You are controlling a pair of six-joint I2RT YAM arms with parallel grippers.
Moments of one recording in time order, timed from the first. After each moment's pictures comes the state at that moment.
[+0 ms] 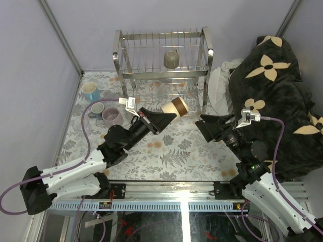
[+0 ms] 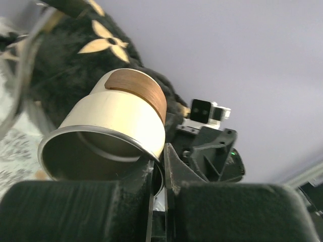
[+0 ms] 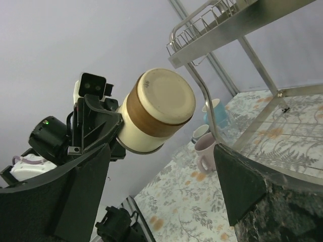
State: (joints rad) left arm -0.95 1.02 0.65 0.74 -0.04 -0.92; right arm 0.56 0.49 0.38 0.53 -0.20 0.83
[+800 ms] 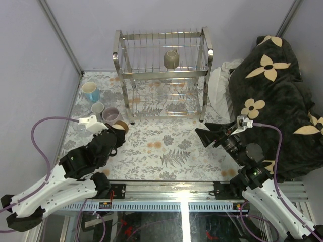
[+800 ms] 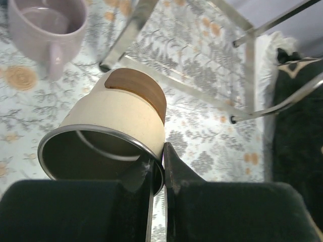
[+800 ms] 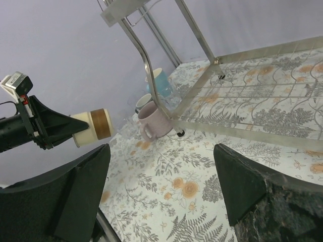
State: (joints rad) left arm -0.94 0.59 0.81 -0.75 -0.73 -1.07; right arm 0.56 0.33 0.31 0.22 -0.11 0.62
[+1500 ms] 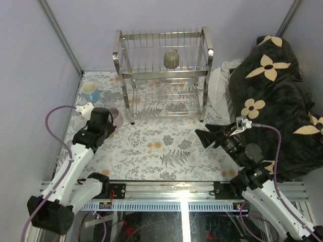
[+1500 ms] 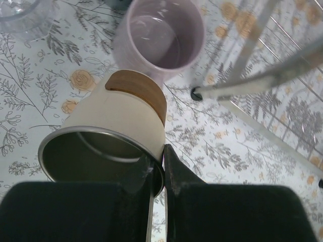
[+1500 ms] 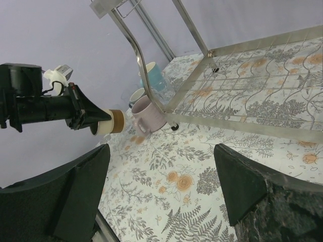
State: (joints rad) left arm -0.29 0.87 0.78 -0.67 -0.38 -0.83; right arm 0.56 0.31 0.30 0.17 -0.11 0.60
